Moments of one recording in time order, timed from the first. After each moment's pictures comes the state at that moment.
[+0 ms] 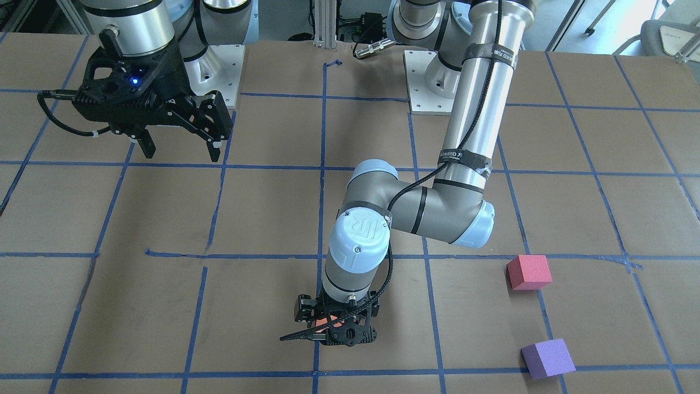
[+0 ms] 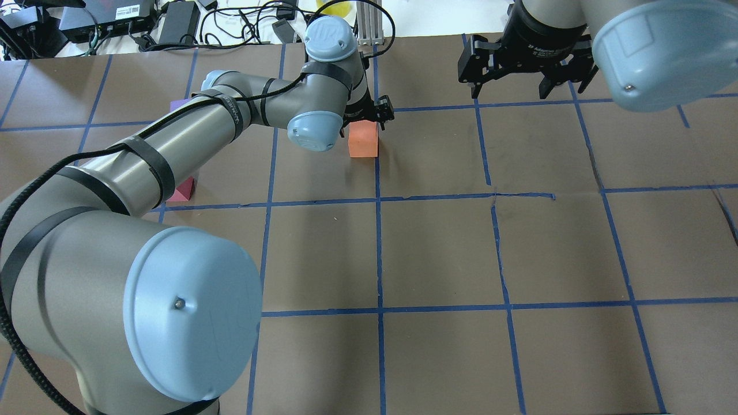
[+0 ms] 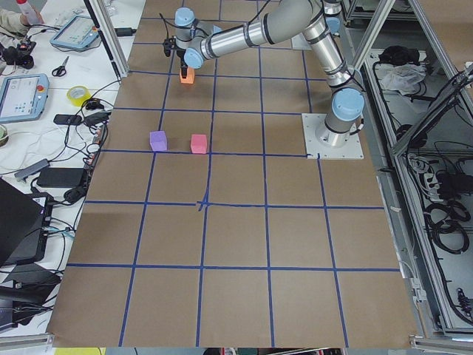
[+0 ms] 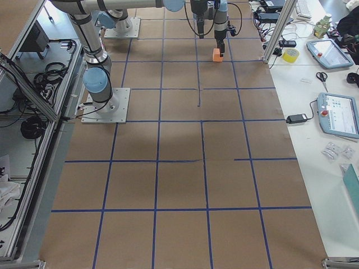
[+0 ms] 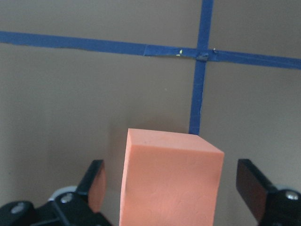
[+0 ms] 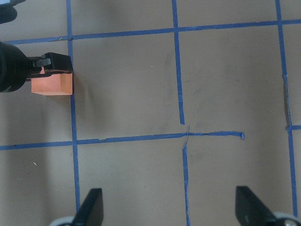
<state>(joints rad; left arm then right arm) -1.84 -2.31 -1.35 -0.87 1.52 -0.37 1.67 -1.54 1.53 -1.75 -1.59 0.16</state>
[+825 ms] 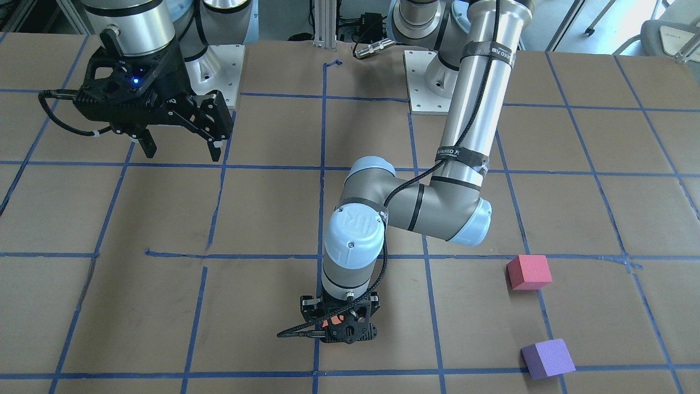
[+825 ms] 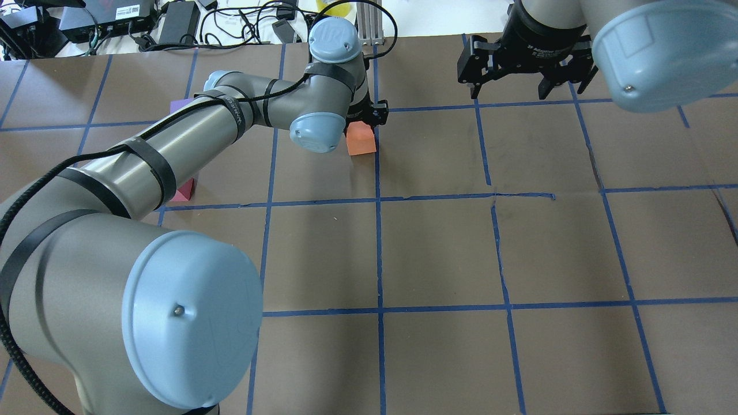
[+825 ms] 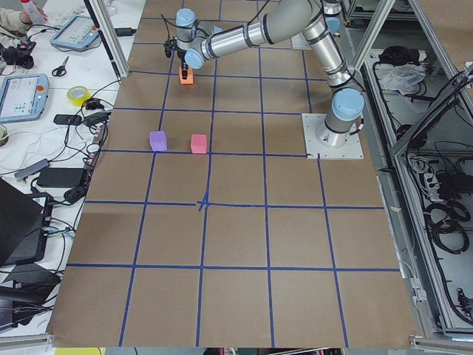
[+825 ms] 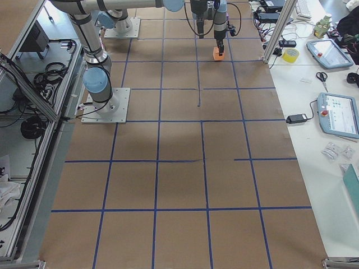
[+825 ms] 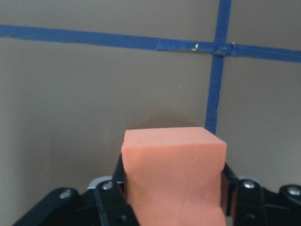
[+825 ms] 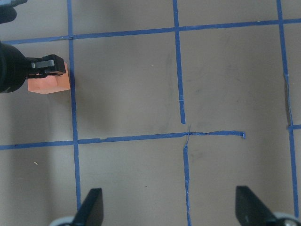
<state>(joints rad) -1.85 -2.29 -1.35 -0.88 1.57 -0.36 1.67 -1.54 1.54 -1.75 -1.58 0.16</state>
